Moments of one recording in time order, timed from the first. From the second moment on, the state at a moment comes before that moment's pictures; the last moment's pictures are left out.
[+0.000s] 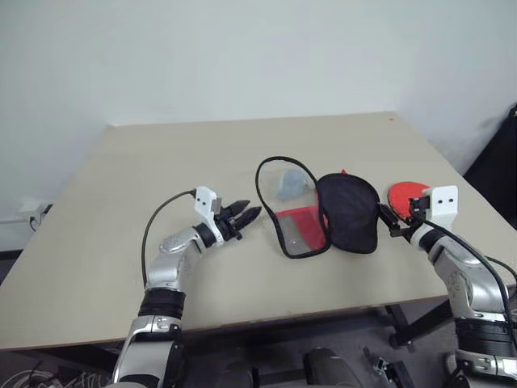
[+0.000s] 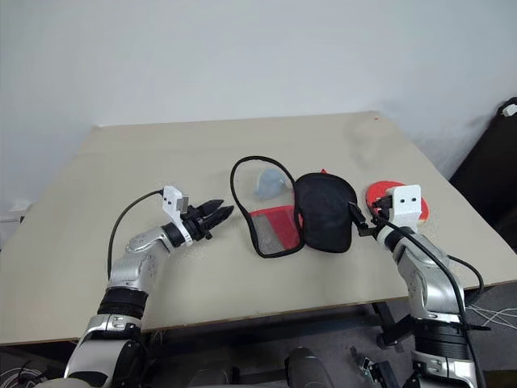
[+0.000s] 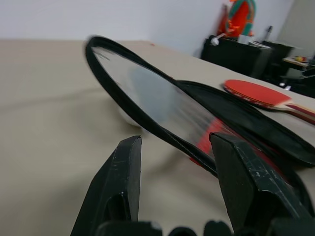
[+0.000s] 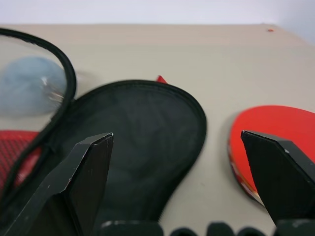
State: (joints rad) left arm -0.45 0.27 0.08 0.42 -0.36 0.22 -0.86; right arm -0.22 -0.43 -0.22 -0.07 0.29 0.53 0.33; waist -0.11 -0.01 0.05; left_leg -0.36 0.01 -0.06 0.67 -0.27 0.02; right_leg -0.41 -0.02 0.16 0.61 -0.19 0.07
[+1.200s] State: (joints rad) left arm -0.44 0.29 -0.03 0.21 -0.45 0.37 -1.11; right arm -0.33 -0.57 -0.35 0.26 0.31 0.84 0.29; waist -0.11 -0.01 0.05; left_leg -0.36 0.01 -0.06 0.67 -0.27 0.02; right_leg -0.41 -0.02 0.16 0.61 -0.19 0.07
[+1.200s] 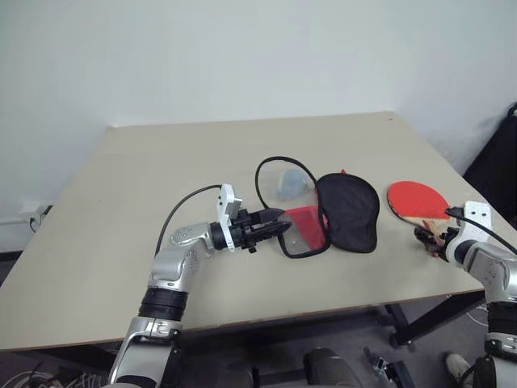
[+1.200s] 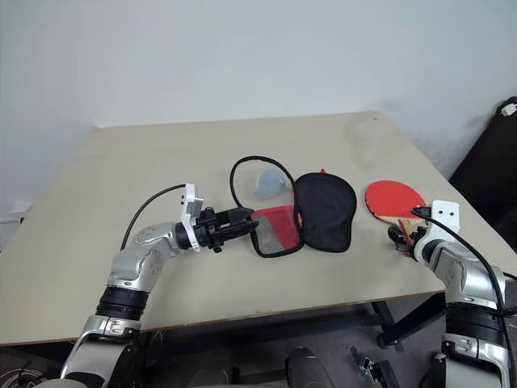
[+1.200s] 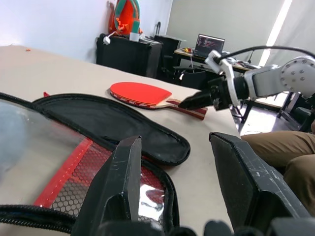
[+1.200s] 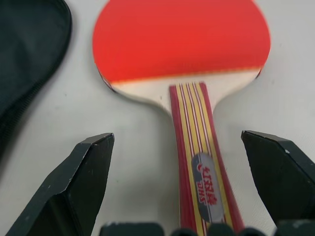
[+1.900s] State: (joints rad) left arm -0.45 0.26 -0.03 0.21 -0.45 0.35 -1.07; right arm -0.46 -0.57 -0.32 0.55 0.27 0.68 0.31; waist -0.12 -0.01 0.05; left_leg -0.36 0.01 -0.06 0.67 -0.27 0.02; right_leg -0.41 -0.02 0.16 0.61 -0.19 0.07
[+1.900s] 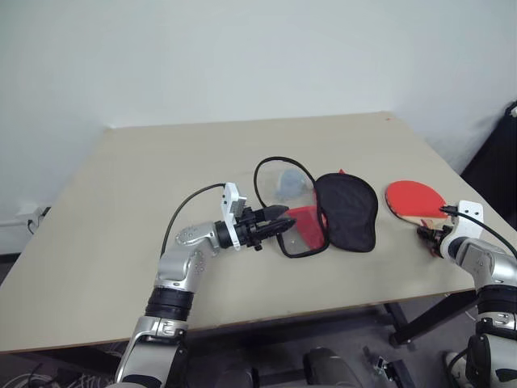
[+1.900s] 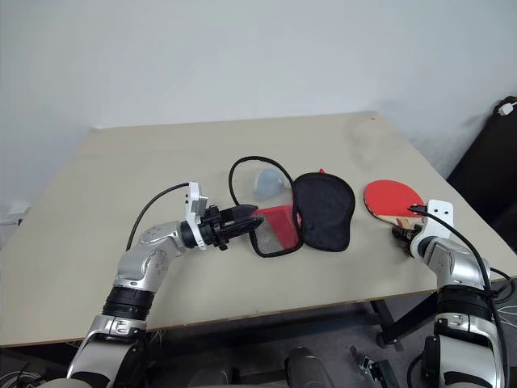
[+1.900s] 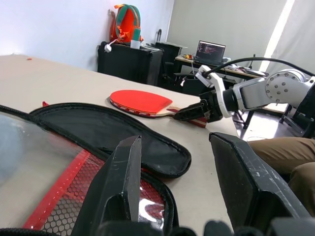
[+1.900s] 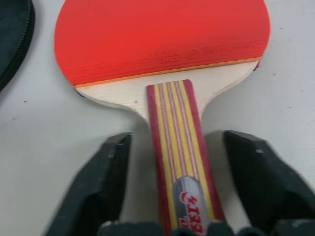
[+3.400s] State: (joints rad) left arm -0.44 0.27 -0.03 0.23 -0.44 0.32 -1.05; right arm -0.47 -0.15 -0.25 -0.12 0.40 1.06 0.04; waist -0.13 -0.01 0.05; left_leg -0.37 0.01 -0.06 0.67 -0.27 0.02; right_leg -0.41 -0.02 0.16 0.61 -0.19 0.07
